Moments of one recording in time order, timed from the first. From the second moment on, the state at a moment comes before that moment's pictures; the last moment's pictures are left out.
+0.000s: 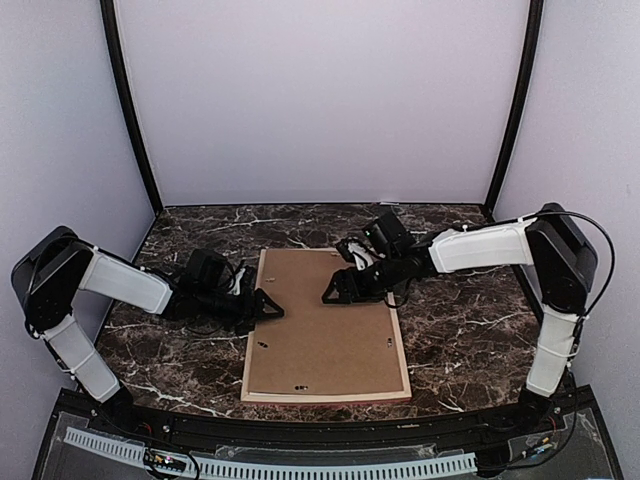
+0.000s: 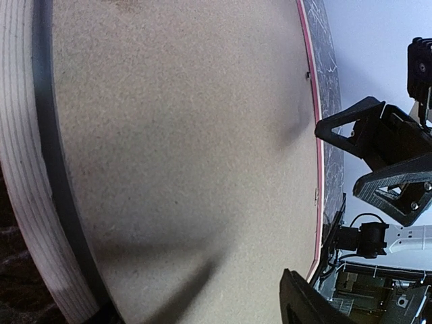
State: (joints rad) left arm -0.57 1.64 0.64 0.23 0.54 -0.81; right arm 0.76 1.87 1.21 -0.23 -0.43 0.44
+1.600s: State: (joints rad) left arm -0.56 1.44 0.68 -0.12 0.30 -0.67; right arm 0.77 1.91 1.12 -0.09 -0.43 0.43
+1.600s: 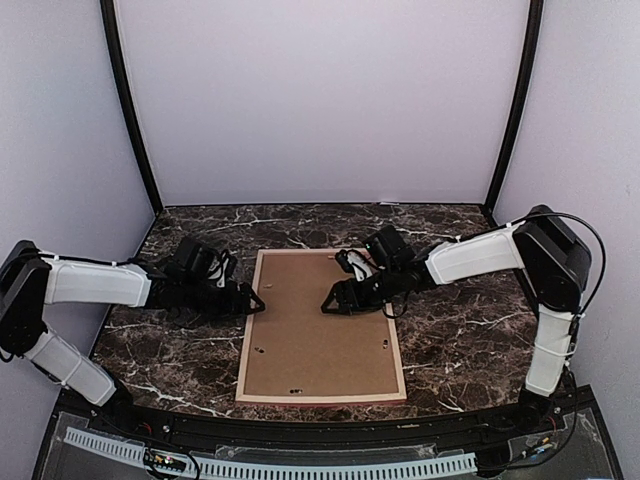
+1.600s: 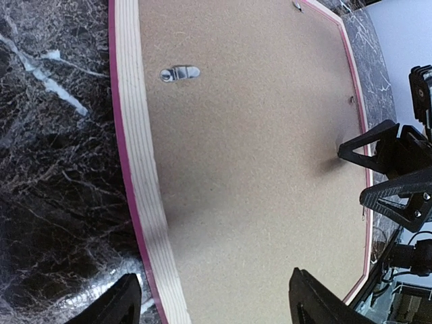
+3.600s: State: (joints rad) left arm -0.53 1.60 1.00 -0.32 0.04 -0.40; right arm 0.64 1.83 1.11 -0.43 -0.07 0.37
